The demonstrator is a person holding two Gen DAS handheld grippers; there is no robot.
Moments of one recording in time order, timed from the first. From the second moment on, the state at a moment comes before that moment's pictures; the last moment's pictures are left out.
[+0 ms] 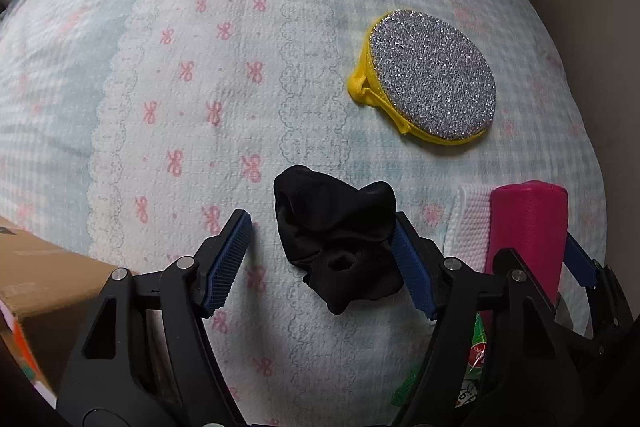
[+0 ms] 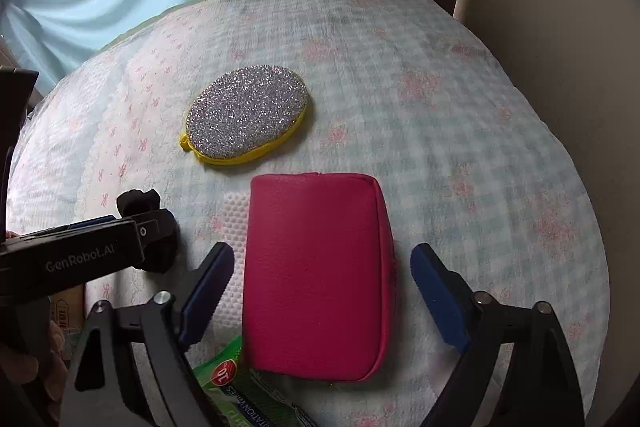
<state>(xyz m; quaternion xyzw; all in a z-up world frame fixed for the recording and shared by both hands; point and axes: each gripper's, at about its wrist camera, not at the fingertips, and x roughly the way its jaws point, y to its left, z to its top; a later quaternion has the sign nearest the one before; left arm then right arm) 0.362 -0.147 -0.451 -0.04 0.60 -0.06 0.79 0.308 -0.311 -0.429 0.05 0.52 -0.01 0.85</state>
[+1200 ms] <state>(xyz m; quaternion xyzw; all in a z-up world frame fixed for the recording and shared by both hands) 0.321 -0.150 -0.311 -0.03 0.52 -0.08 0.85 0.279 -0.318 -0.322 0.07 0.47 -0.02 0.88</state>
